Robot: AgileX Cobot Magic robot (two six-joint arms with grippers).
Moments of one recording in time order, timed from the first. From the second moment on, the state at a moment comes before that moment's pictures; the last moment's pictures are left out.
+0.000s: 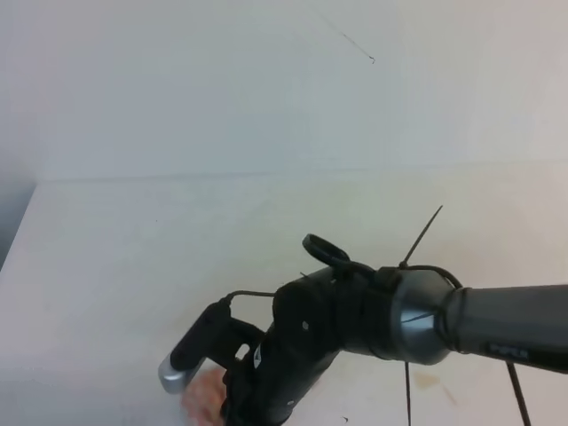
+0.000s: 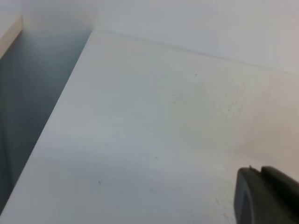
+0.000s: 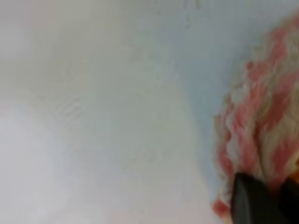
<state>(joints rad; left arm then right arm) 0.00 0.00 0.00 -0.13 0.32 -0.21 0.92 2.02 -1.37 0.40 0.60 -0.49</state>
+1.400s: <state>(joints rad) 0.00 0.00 0.00 -0.13 0.32 -0.21 0.66 1.91 -1.33 0.44 0.62 -0.60</state>
